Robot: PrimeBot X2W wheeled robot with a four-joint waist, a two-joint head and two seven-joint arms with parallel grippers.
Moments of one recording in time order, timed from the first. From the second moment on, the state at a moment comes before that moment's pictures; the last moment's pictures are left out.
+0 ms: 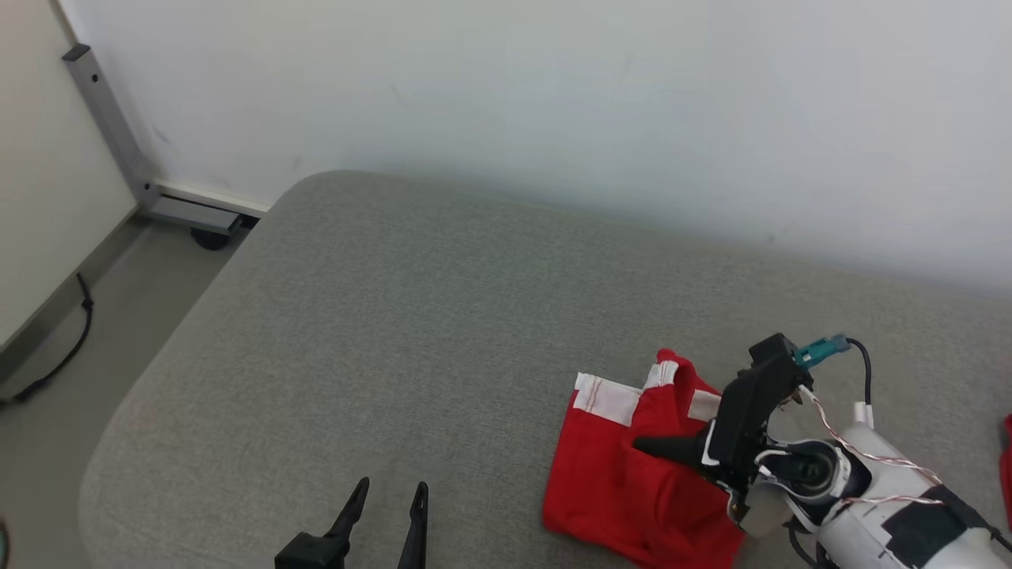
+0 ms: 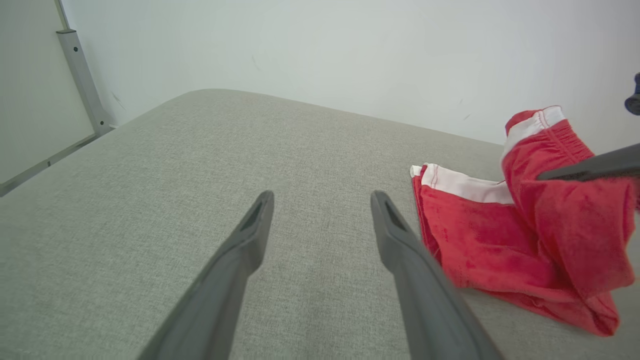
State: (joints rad) left arm -0.03 0.06 -0.45 0.26 -0.22 0.11 -0.19; right arm -0.48 -0.29 0.55 0.49 1.47 -0.12 0.69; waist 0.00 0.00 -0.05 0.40
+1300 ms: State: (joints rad) left arm 0.00 0.07 -0.43 0.24 -0.23 0.12 -0.22; right arm -0.47 -0.41 0.63 0.52 1.29 -0.12 0.60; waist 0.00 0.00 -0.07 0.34
